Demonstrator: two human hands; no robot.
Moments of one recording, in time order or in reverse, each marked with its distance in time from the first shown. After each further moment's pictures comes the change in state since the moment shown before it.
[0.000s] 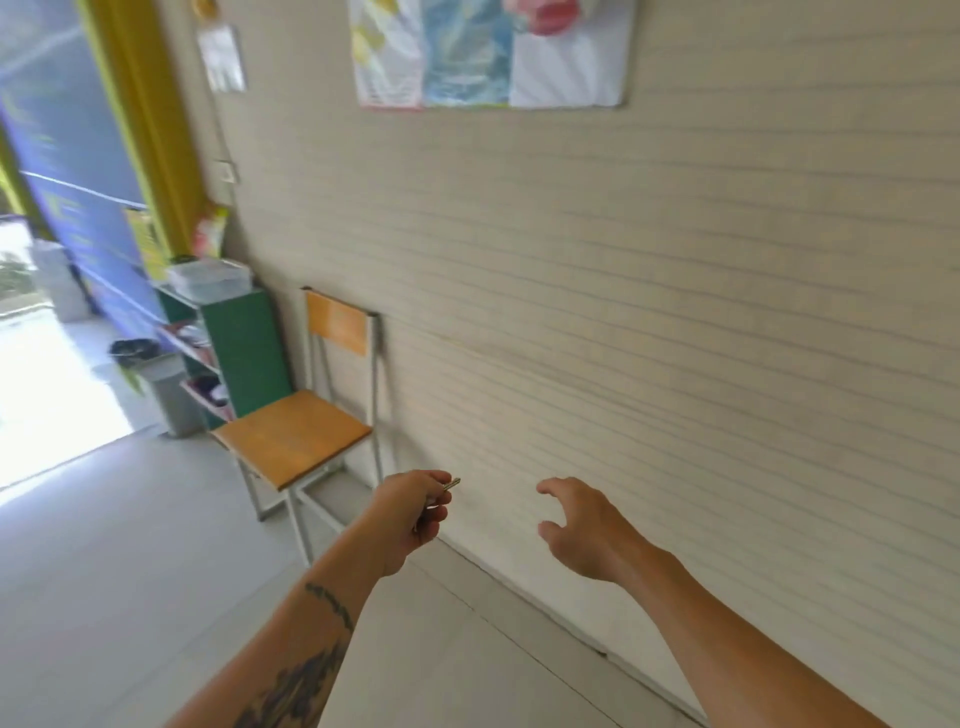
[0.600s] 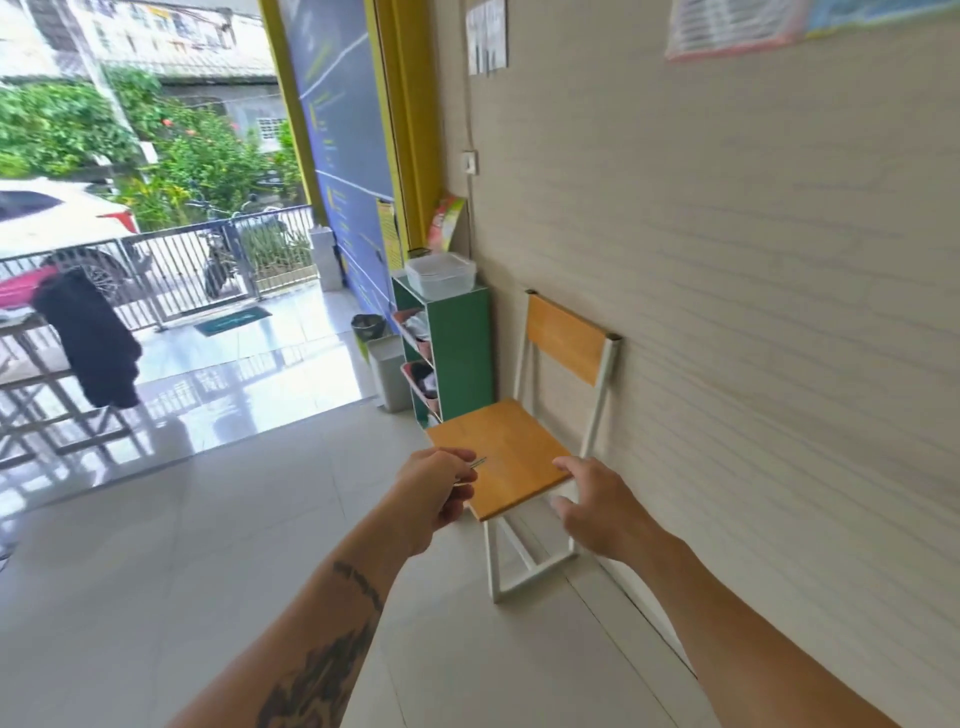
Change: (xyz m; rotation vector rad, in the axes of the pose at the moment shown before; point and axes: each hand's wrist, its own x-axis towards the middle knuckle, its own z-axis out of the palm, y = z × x) left_hand 0.175 0.153 -0.262 -0.074 0.440 0.053; right_hand 0.319 -0.258 0.142 0.123 -0.197 -0.314
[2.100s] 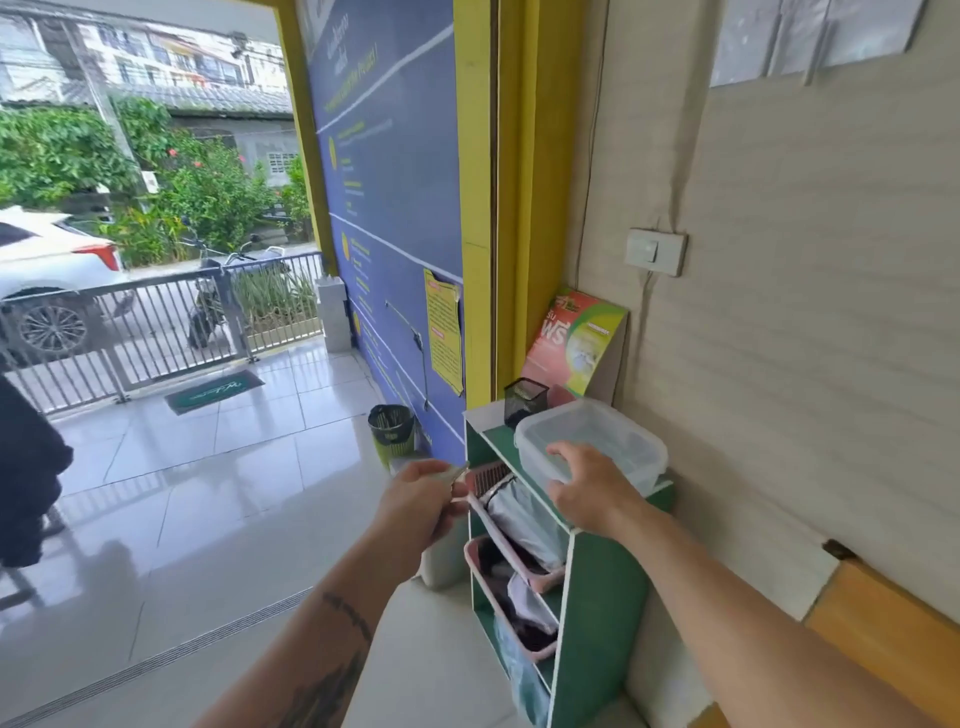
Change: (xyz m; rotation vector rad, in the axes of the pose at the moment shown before) left_hand 0.754 0.402 -0.225 -0.113 0.040 0.114; right_hand 0.869 -0.278 0.083 -0.088 0.061 -0.061
